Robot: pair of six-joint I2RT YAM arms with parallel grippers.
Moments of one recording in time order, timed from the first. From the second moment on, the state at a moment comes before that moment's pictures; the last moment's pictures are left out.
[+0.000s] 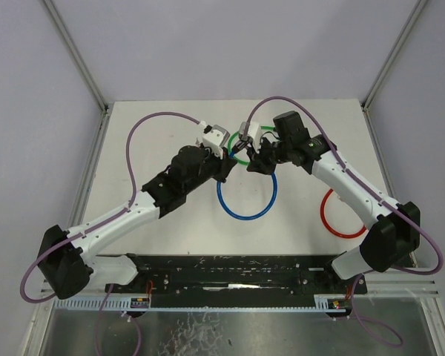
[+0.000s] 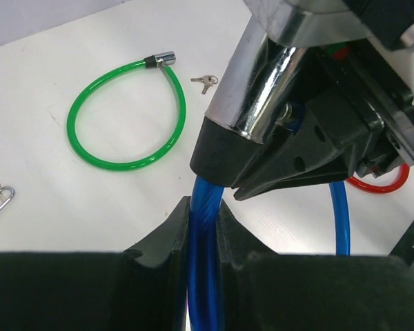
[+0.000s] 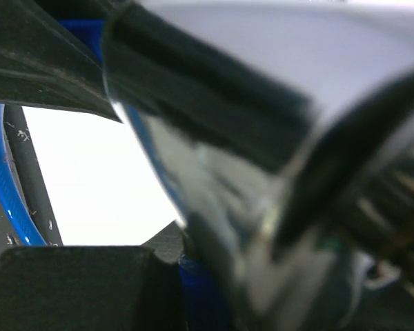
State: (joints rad) left arm -0.77 1.25 0.97 0.05 -0.04 -0.19; right arm 0.53 1.49 1.35 -0.66 -0.56 -0.51
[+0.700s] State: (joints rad) left arm -0.76 1.28 0.97 0.14 0.20 -0.21; right arm 0.44 1.42 1.23 -0.51 -0.86 -0.32
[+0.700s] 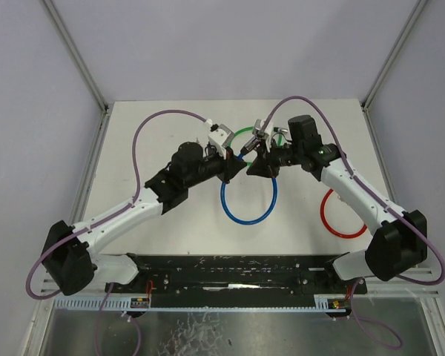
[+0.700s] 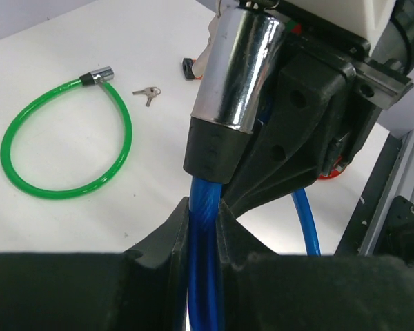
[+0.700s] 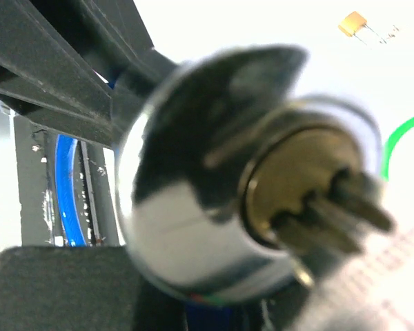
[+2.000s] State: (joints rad) left arm -0.83 1.61 0.64 0.96 -0.19 0.69; right arm 0.42 1.71 0.71 0.82 -0.80 -0.36
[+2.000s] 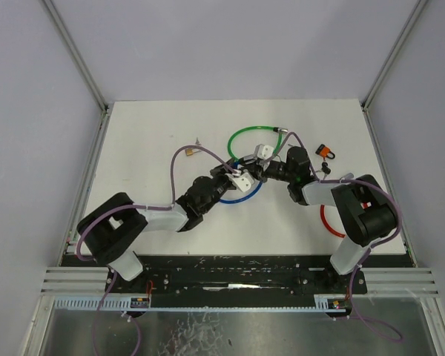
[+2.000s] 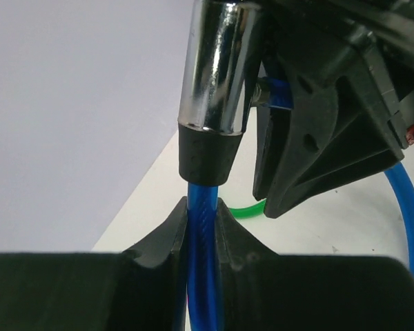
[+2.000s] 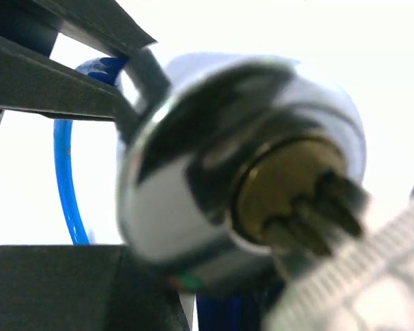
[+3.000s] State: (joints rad) left arm -0.86 1.61 0.55 1.08 -0.25 0.70; right arm 0.32 1.42 0.55 0.61 -0.85 -0.56
